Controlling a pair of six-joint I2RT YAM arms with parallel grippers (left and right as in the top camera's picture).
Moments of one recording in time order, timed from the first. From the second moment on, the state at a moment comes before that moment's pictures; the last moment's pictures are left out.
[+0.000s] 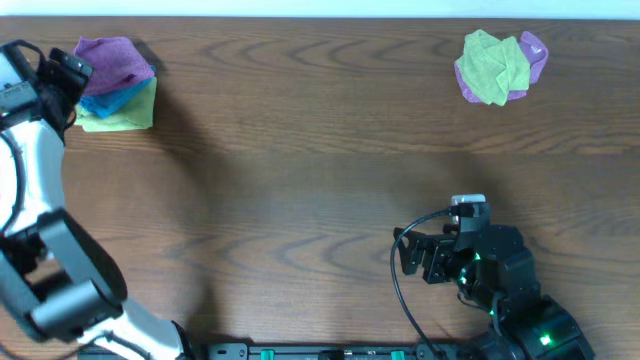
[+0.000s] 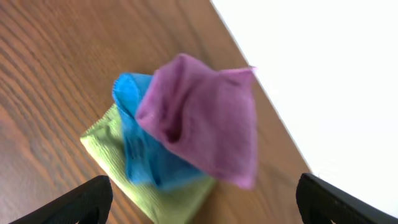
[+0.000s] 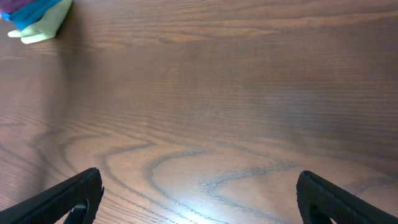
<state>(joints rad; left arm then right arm) 0.47 1.82 1.46 -0.35 0.18 -0.68 0.42 0.57 0.57 -0.69 -0.09 0.48</state>
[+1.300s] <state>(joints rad) -0.19 1.52 1.39 -0.80 0.04 -0.60 0.42 0.57 0.56 -0.69 -0.09 0.48</state>
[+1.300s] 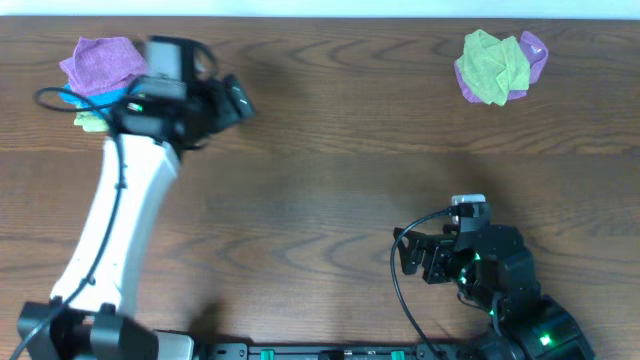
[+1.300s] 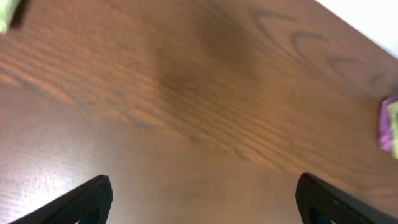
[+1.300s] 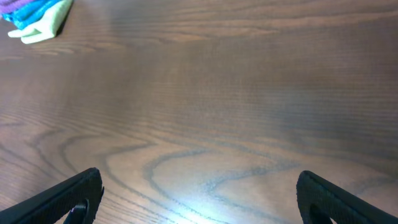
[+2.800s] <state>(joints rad) 0.02 0.06 0.25 -0.91 -0.14 -0.20 0.42 0.57 0.56 -0.69 -0.09 0.48</state>
